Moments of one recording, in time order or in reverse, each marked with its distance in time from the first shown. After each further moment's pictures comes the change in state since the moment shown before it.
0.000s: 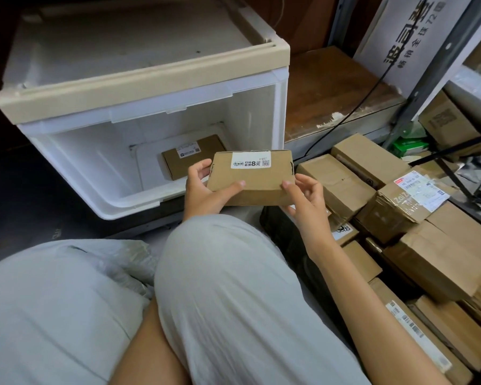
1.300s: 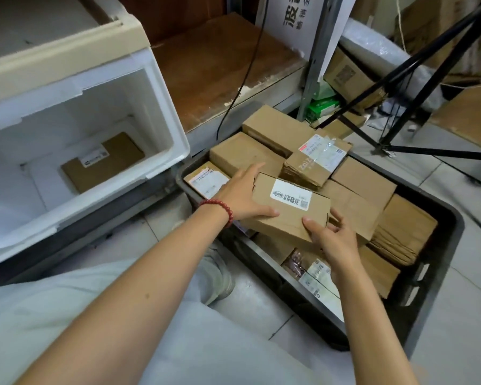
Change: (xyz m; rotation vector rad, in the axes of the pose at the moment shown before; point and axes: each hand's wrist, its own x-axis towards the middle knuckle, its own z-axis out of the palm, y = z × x) left_hand -0.023 0.018 0.198 0.744 -0.849 0.296; right_hand -0.045 0.018 -0.190 -0.089 0.535 0.379
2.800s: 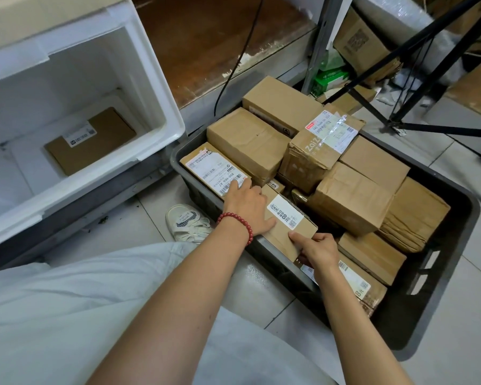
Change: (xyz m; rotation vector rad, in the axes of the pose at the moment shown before) left_hand 0.008 -0.018 0.059 0.896 -0.044 0.073; right_hand 0.045 0.083 0.023 -0.270 0.106 0.248
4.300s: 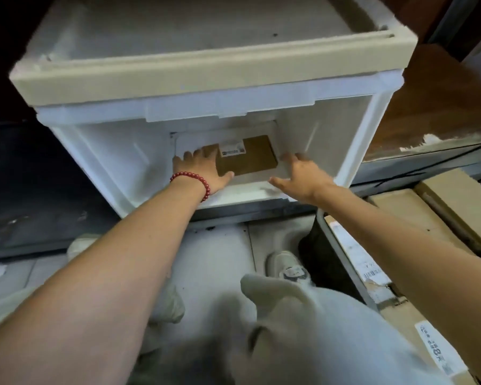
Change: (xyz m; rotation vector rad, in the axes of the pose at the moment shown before) left_hand -0.118 -0.328 0.028 -0.299 -0.036 -0.901; right_hand -0.118 -0.240 0.271 -1.174 -0.475 -1.269
